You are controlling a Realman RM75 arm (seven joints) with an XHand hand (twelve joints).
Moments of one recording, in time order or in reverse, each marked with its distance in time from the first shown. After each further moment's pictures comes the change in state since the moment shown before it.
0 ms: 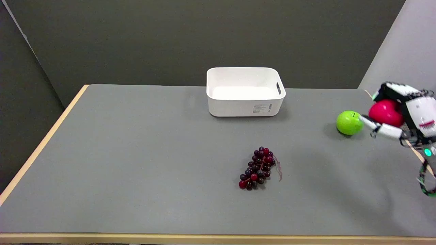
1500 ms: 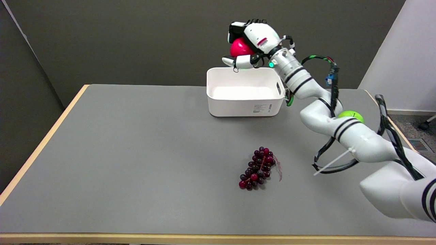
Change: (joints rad) arm 0.842 -0.269 -0.730 0.355 -0.119 -0.942 -0.182
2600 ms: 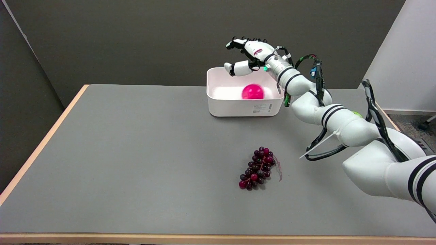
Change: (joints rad) arm 0.175 -0.082 -0.075 -0.296 -0.056 -0.241 0.058
